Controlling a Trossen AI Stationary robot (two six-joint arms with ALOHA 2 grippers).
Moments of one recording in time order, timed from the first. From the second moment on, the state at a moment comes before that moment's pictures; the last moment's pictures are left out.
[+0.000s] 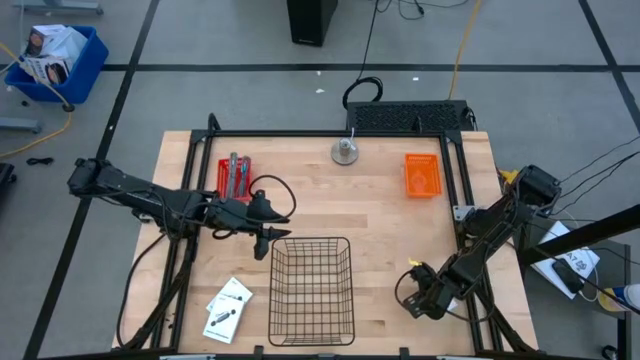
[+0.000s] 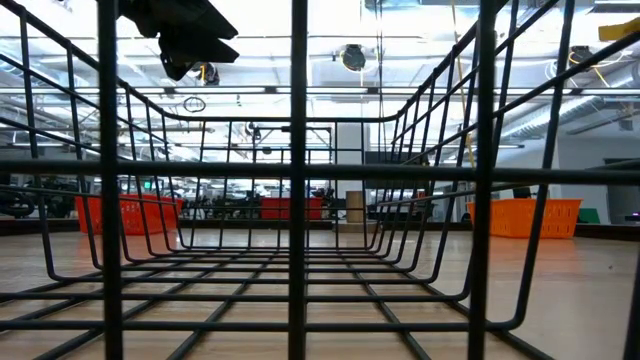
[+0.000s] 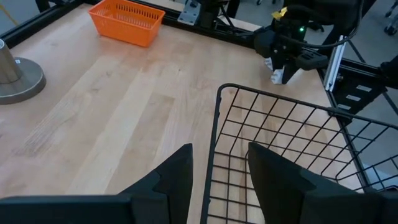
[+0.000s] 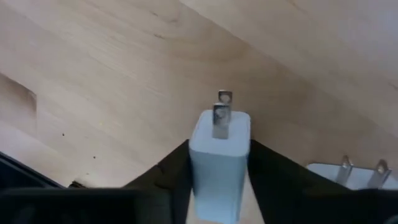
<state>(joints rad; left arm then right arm) -0.23 1.10 0.73 -0.10 -0.21 -0.37 0.87 1.48 0.67 -0.43 -0.12 1.96</state>
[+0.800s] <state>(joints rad) -0.23 1.10 0.73 -0.10 -0.21 -0.37 0.61 1.33 0.67 -0.43 0.32 1.43</state>
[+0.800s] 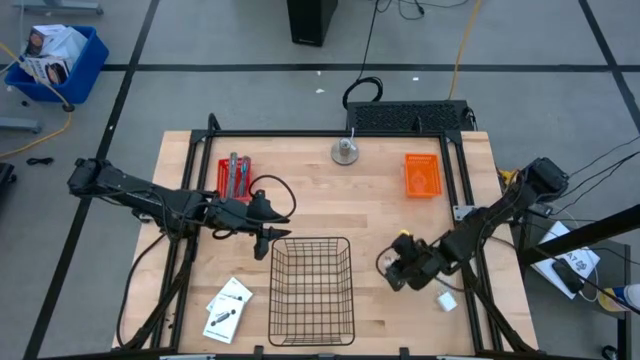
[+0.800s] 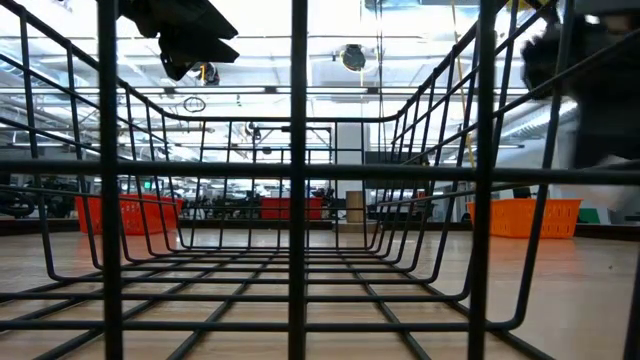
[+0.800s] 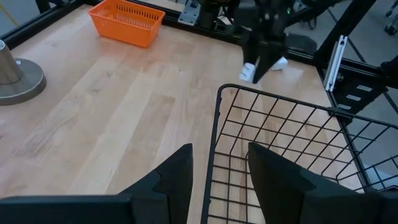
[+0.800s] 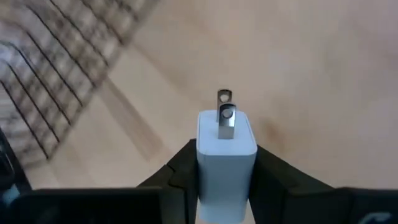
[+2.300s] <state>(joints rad) -0.23 1.10 0.73 -0.08 -0.29 -0.34 0.31 1.92 1.32 -0.18 0.13 0.47</state>
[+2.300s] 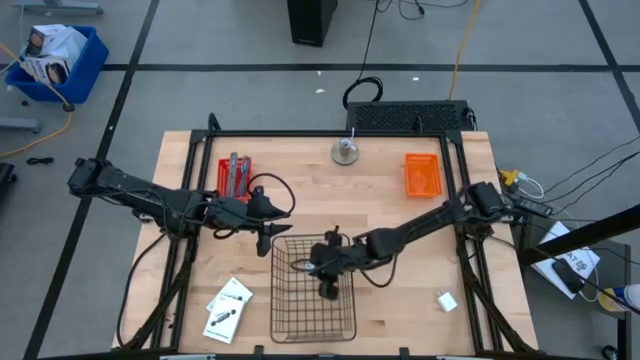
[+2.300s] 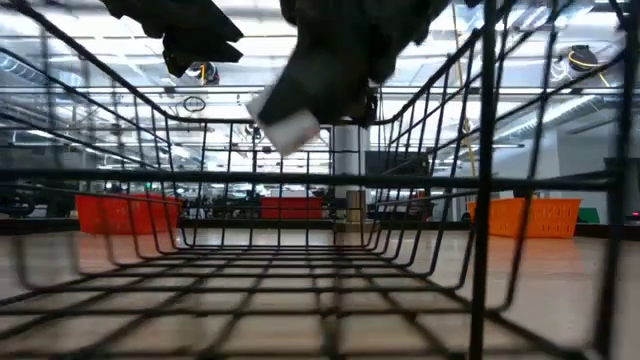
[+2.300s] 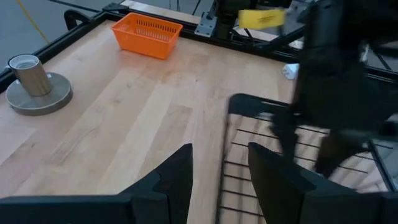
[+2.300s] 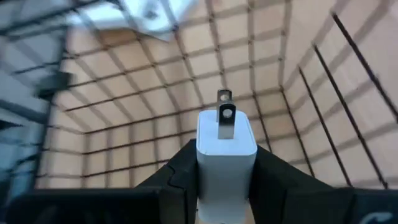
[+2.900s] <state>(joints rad) -0.23 1.10 0.73 -0.08 -0.29 -0.34 0.32 1.93 1.32 -0.14 0.08 0.41</state>
